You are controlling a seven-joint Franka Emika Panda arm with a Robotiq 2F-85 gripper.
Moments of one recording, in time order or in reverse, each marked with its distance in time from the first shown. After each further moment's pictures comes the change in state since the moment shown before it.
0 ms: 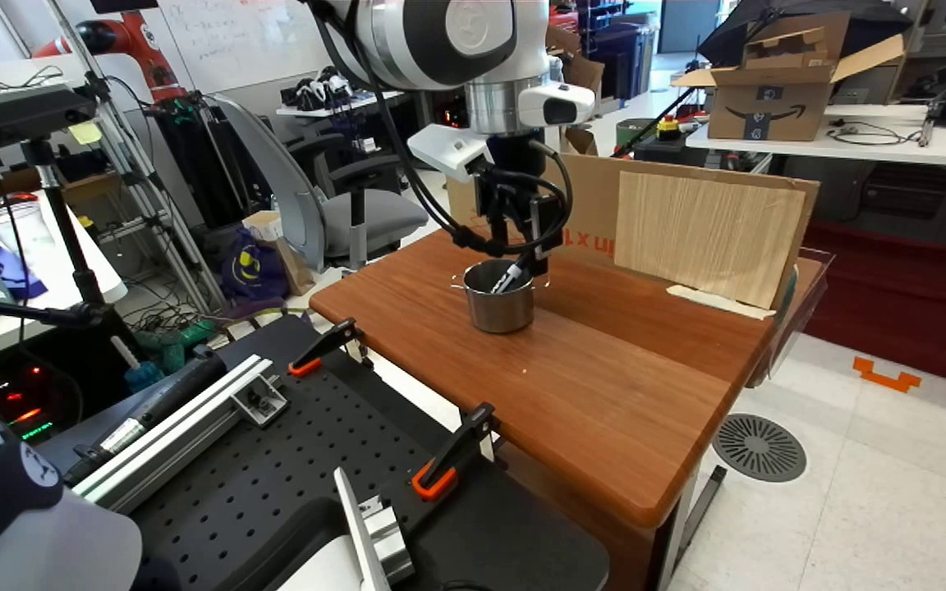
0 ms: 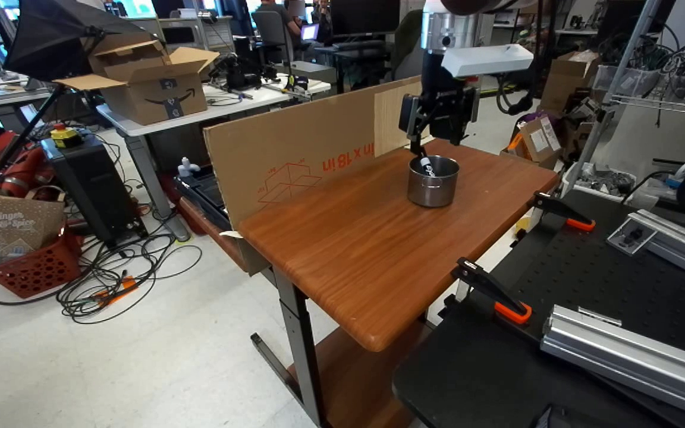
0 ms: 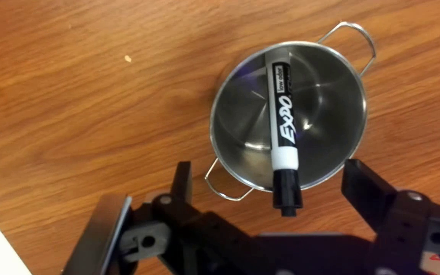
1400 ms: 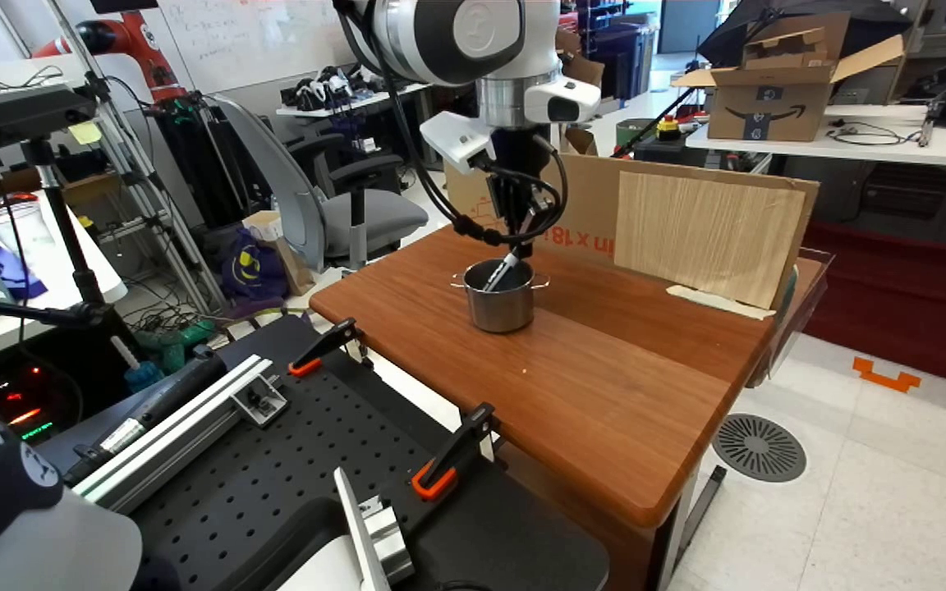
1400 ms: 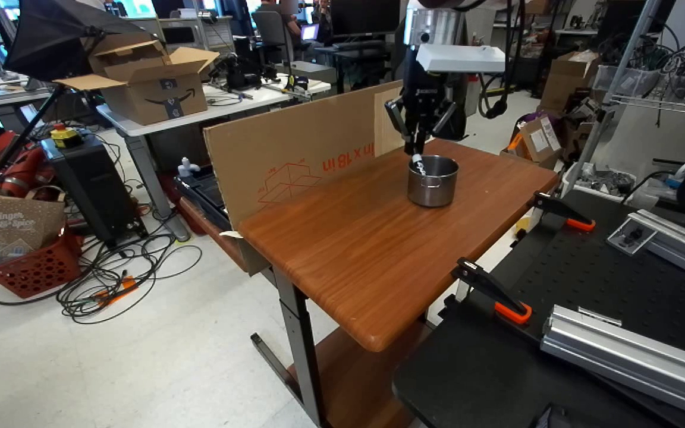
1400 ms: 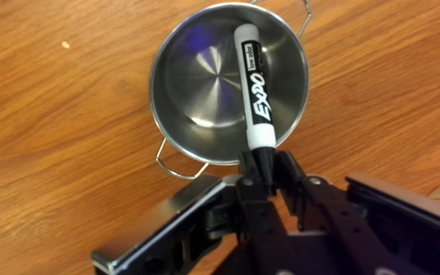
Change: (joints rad) arm 0.023 0.045 0.003 0.081 0.137 -0.012 0.000
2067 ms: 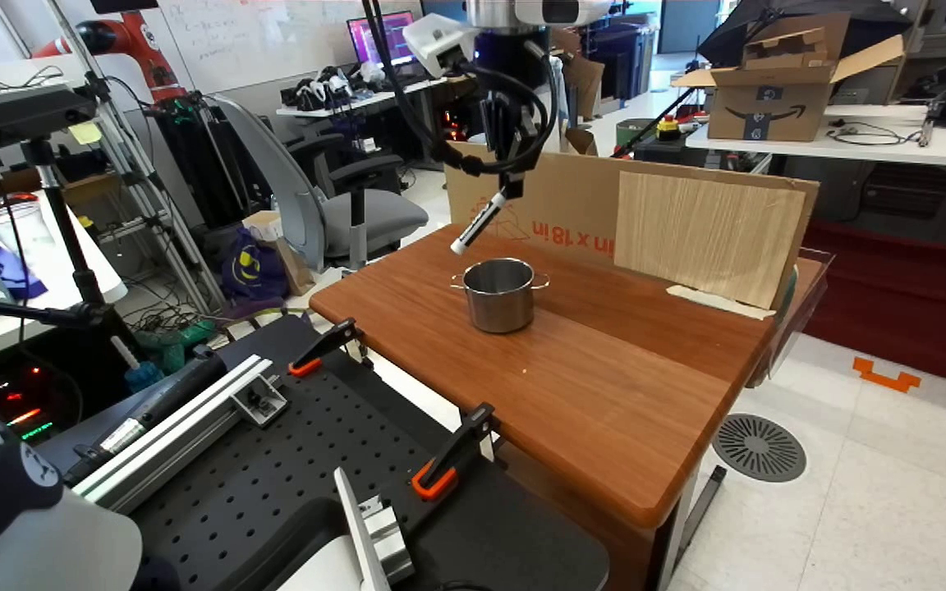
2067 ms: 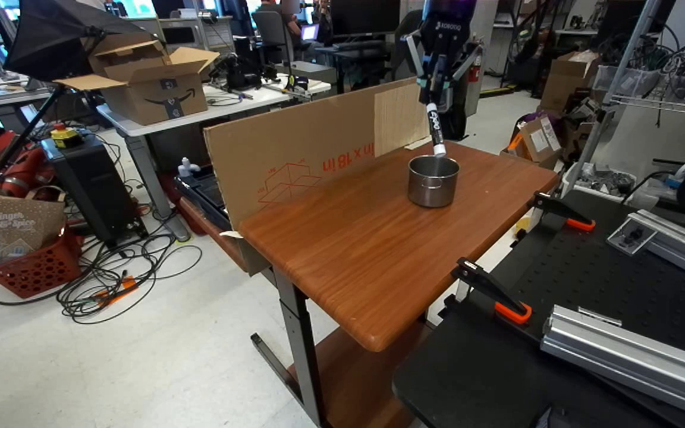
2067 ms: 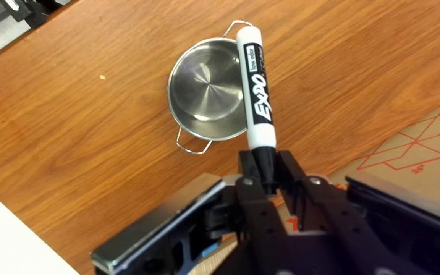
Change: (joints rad) arm -0.024 -0.231 -0.021 -0.038 0.066 -0.199 0.052
